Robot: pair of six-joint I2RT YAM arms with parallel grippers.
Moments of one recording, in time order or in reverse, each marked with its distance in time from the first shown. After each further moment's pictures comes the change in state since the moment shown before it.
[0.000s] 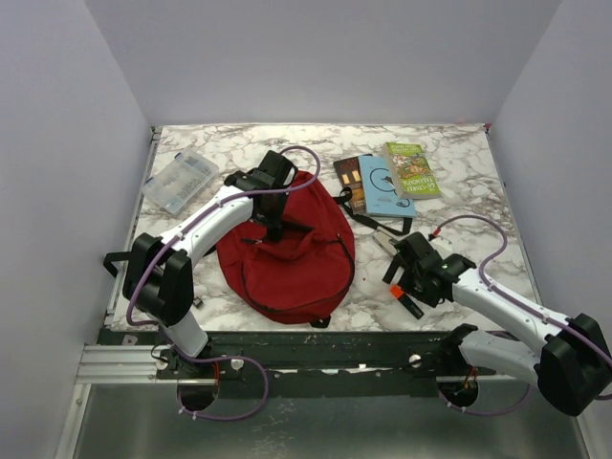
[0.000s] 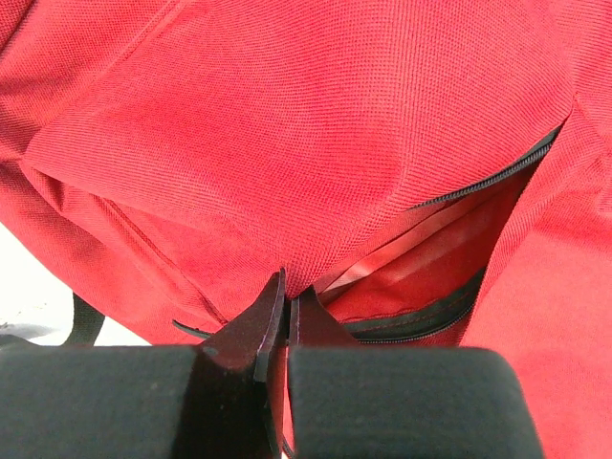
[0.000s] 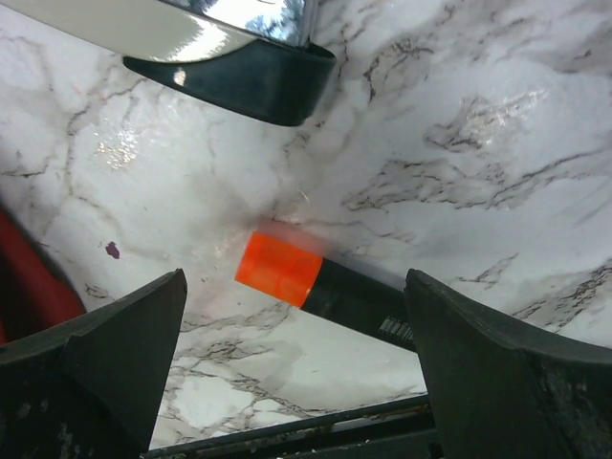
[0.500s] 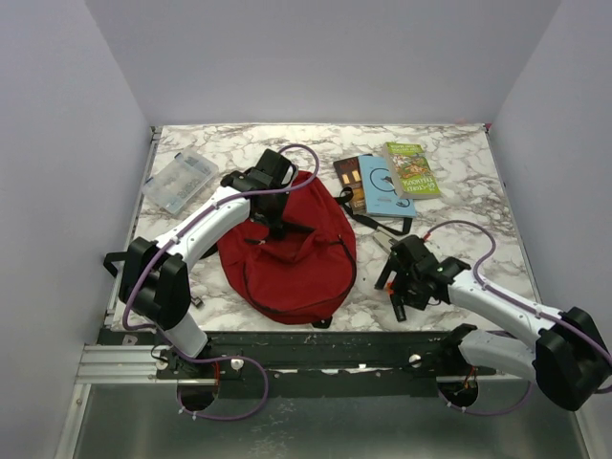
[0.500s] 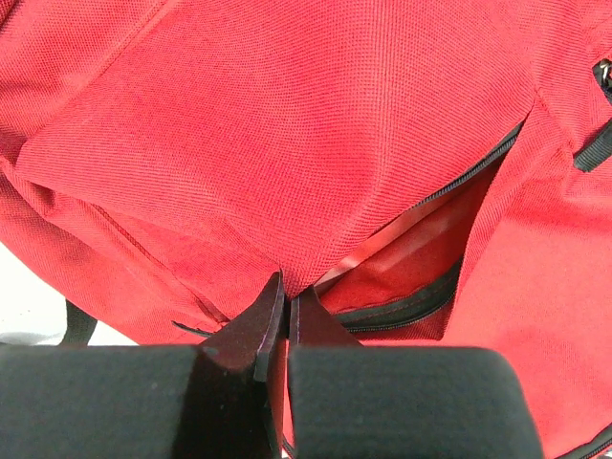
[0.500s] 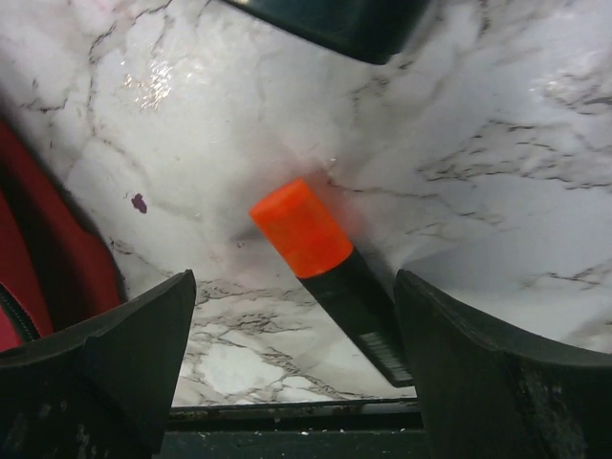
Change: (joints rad) left arm 0.001 -0.027 0.000 0.000 0.062 0.000; right arm 0.006 0.020 -0.065 0.098 -0.167 0.023
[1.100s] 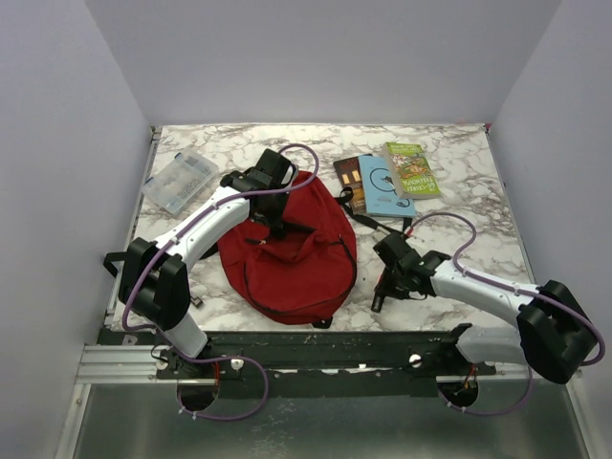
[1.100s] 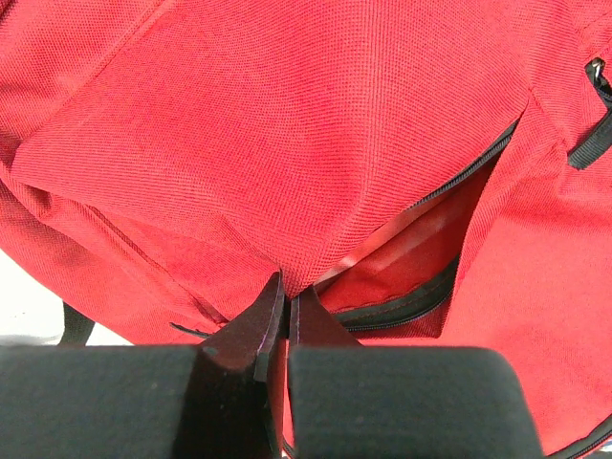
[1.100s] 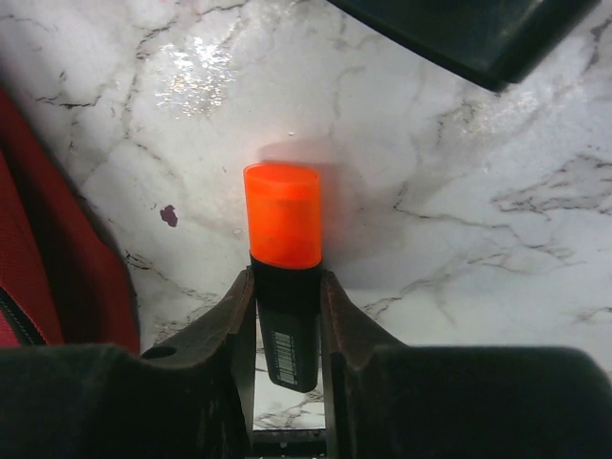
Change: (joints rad) left arm 0.000 -0.005 0.000 0.000 0.017 -0.001; right arm 0.099 0.167 0.075 0.056 0.069 -0.015
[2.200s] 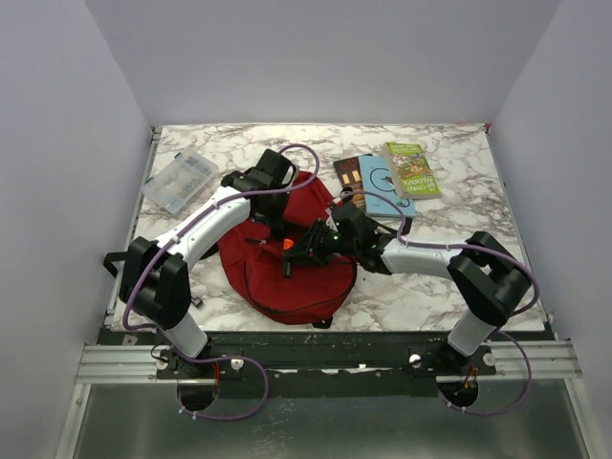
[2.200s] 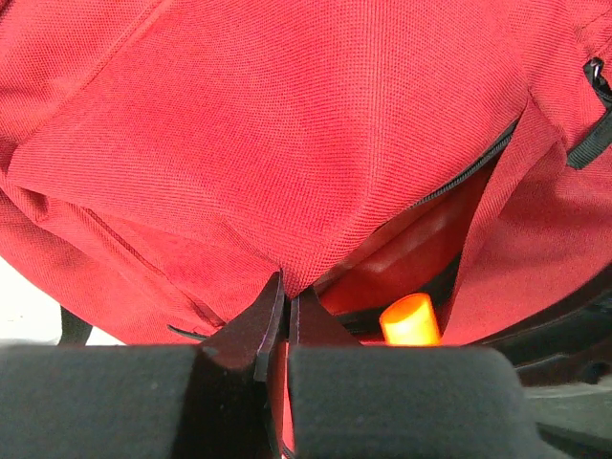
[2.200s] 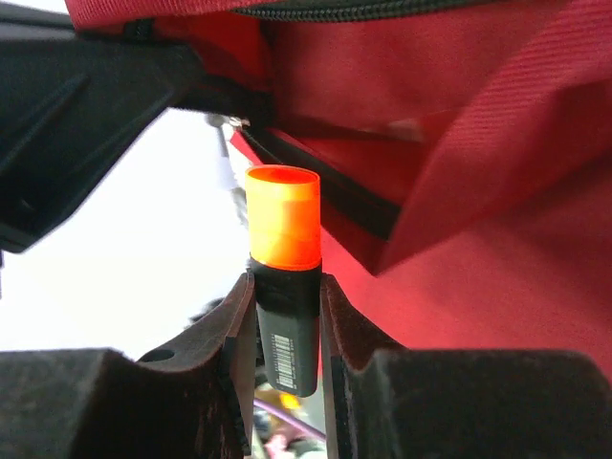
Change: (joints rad) left arm 0.000 0.006 -0.001 0.007 0.003 0.002; right arm 0.101 0.410 0.277 0.794 -0.570 0.180
